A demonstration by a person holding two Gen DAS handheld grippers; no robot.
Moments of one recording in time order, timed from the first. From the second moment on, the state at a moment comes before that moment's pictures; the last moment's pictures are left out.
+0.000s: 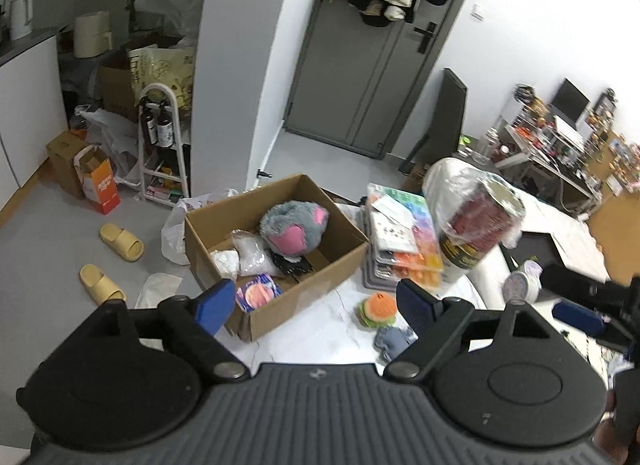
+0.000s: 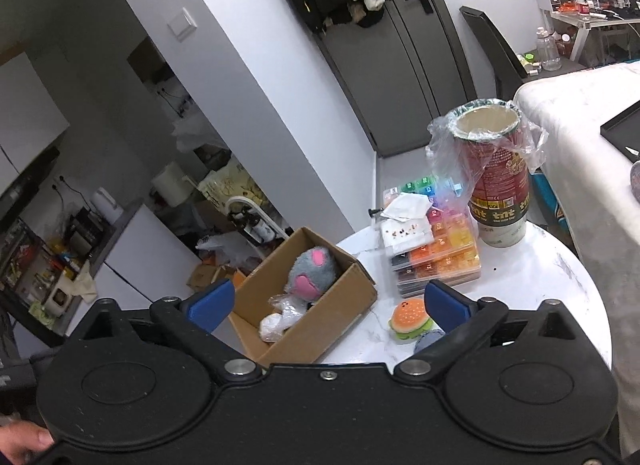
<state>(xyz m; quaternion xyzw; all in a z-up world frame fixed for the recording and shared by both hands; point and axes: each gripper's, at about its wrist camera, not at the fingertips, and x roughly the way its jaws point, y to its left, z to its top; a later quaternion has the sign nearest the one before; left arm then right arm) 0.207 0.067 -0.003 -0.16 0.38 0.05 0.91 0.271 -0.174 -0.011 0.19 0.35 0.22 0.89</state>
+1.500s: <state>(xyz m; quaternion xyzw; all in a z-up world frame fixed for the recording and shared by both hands) 0.185 0.018 -0.052 -0.07 0.41 0.04 0.91 0.216 -0.212 -0.094 0.16 0.38 0.19 0.89</state>
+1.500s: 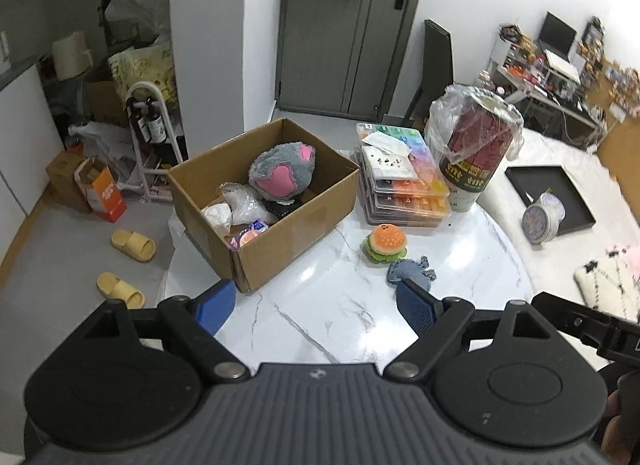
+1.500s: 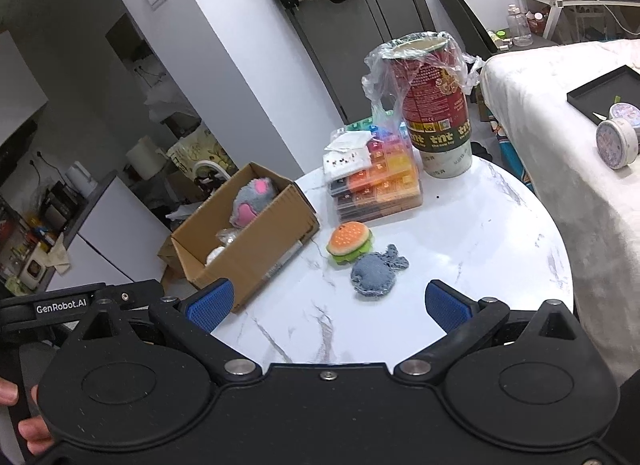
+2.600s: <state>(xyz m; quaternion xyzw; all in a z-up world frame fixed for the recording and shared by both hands) 0.275 -0.012 -0.093 -0.07 0.43 0.01 0.90 0.260 -0.200 -0.165 0.18 0.41 0.17 0.88</state>
